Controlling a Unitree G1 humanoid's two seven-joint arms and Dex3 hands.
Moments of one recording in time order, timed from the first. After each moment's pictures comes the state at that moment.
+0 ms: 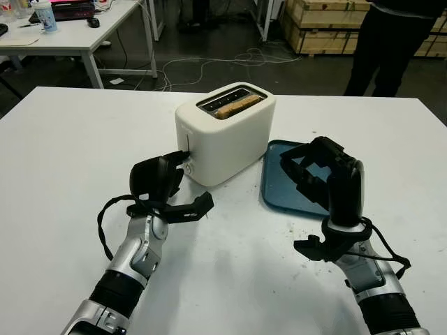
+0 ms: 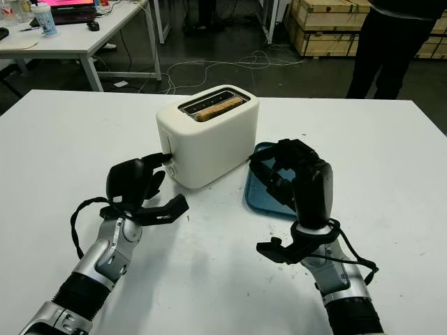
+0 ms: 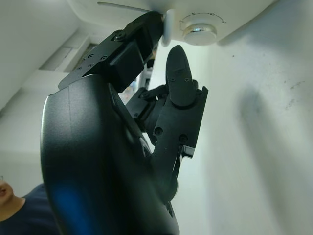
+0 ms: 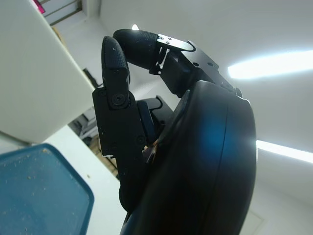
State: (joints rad) left arm -0.31 0.17 -0.31 0.35 0.79 0.16 0.39; right arm -0.16 -0.31 0.04 0.28 -0.66 -0.73 -0.63
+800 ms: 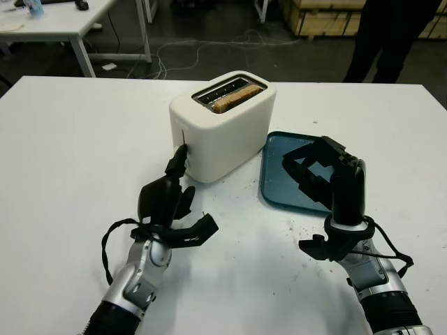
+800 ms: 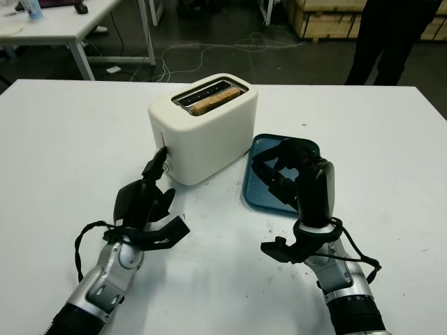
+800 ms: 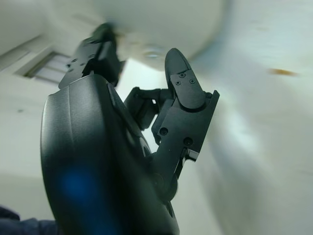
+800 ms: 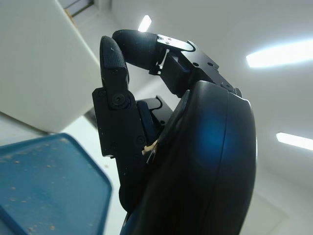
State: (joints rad) left arm -0.12 0.20 -0.27 0.07 0.56 -0.07 0.40; right arm -0.17 -0.29 0.05 0.27 -0.52 -0.75 -0.53
